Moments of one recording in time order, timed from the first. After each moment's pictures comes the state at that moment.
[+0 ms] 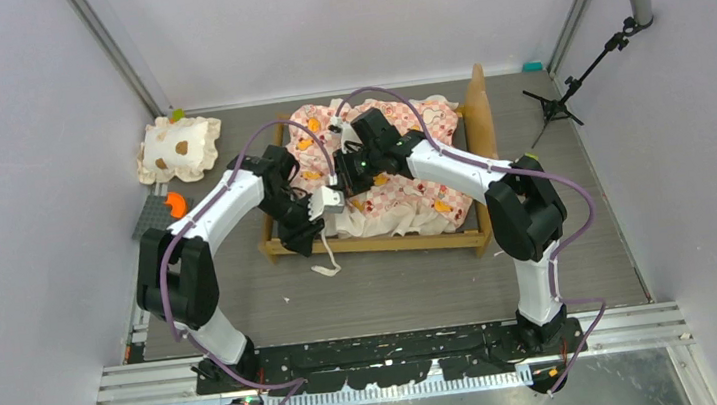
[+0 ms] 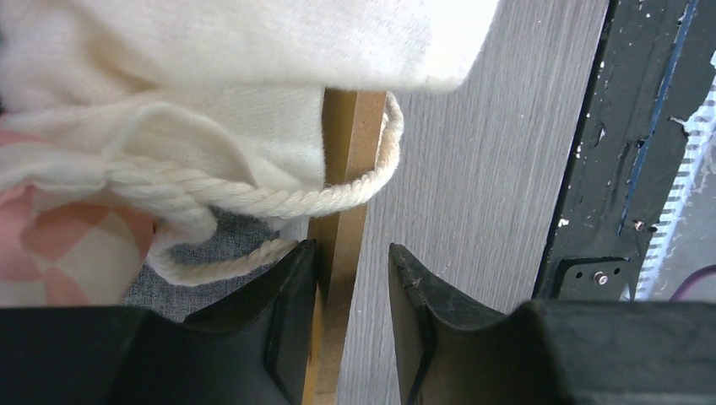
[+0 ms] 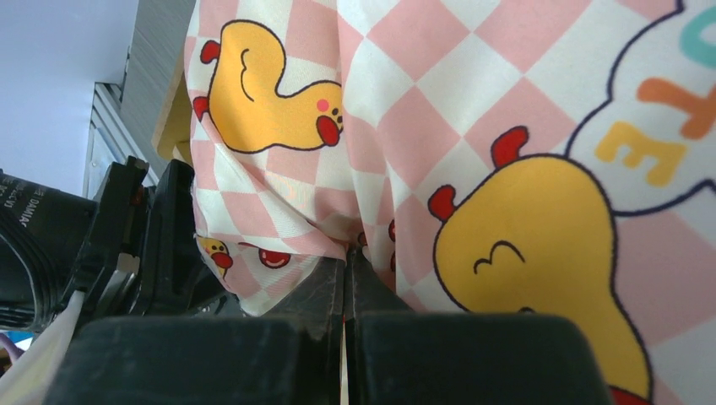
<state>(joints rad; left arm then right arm) -0.38 1.66 1.26 -1.13 0.58 1.05 0.66 1.96 1.55 -0.37 -0.52 0.41</state>
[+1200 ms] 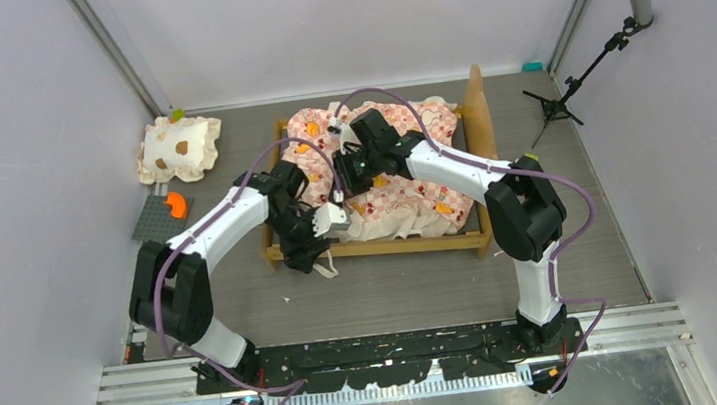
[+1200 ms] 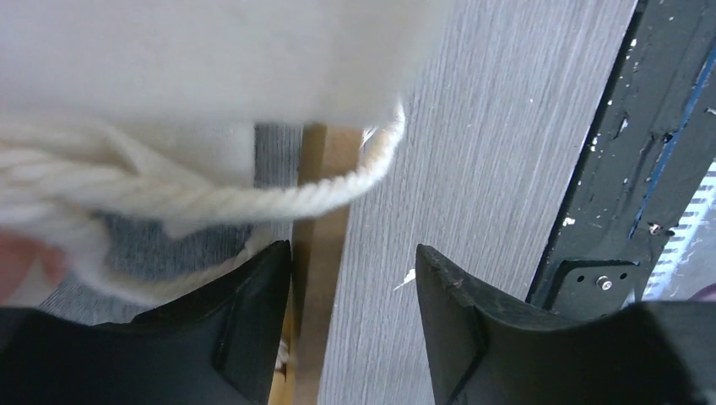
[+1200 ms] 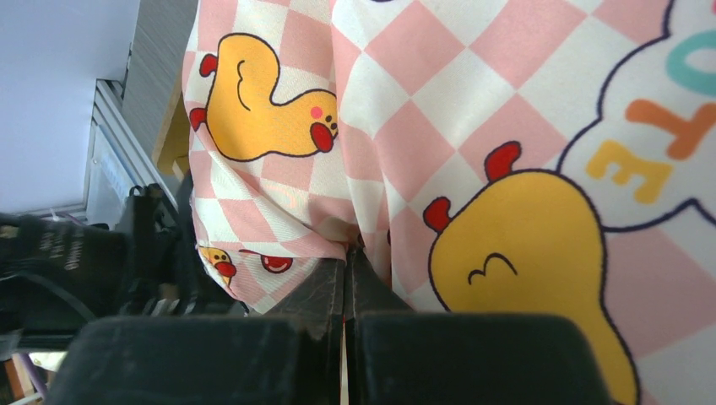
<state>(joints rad) -0.45 1.60 1.12 -1.02 0.46 0.96 0.66 1.96 1.55 -0.38 -0.52 0.41</state>
